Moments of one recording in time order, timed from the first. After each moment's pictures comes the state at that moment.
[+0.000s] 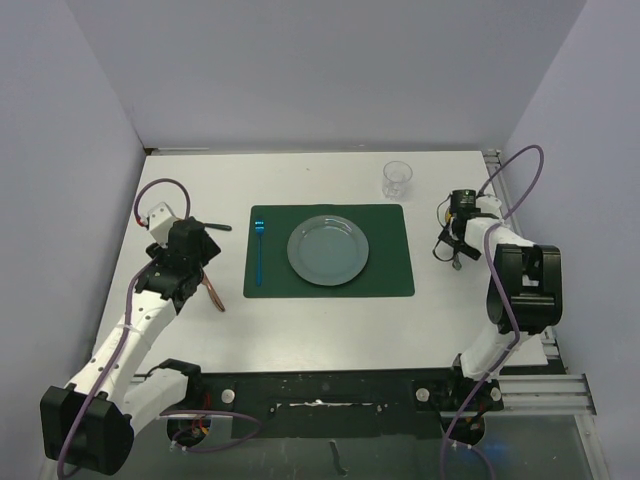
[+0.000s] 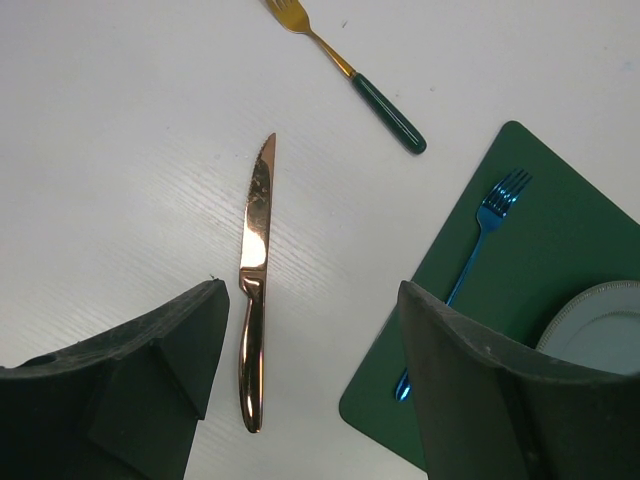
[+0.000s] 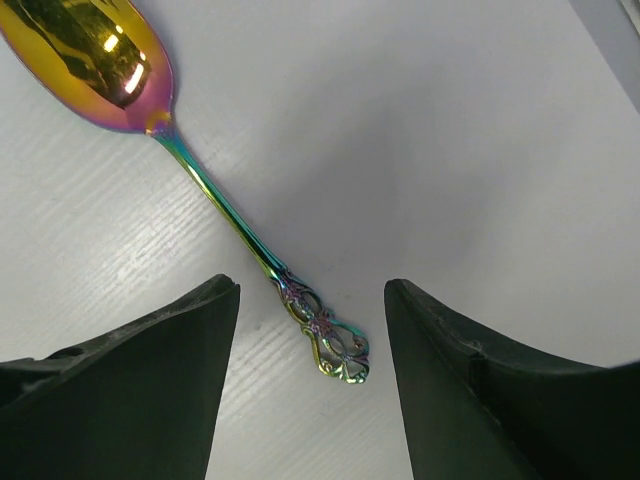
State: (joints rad) left arm -0.26 0.99 0.74 -0.44 -0.56 -0.73; right arm -0.02 1.73 1.04 -0.39 0.47 0.53
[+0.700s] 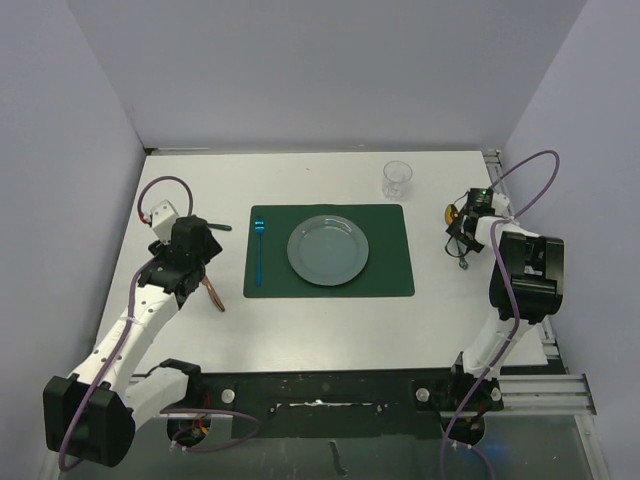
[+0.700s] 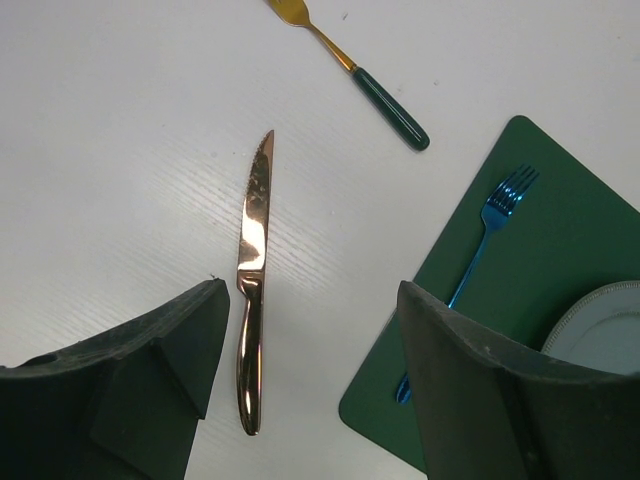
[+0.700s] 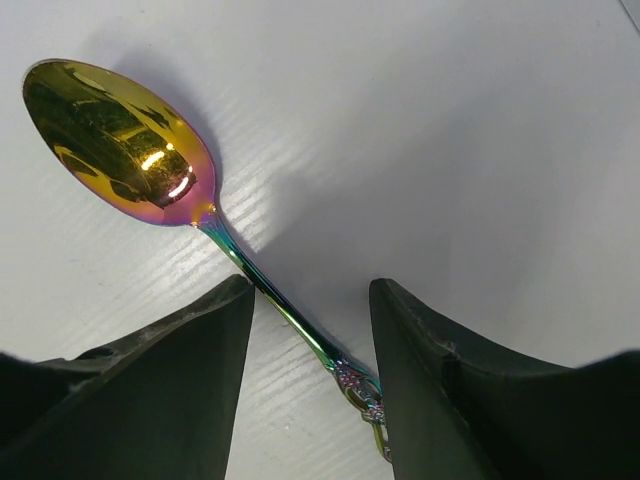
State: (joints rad) left arm -0.26 1.03 0.76 -0.44 -0.56 -0.73; right arm -0.15 1.83 1.06 -0.19 0.25 0.47
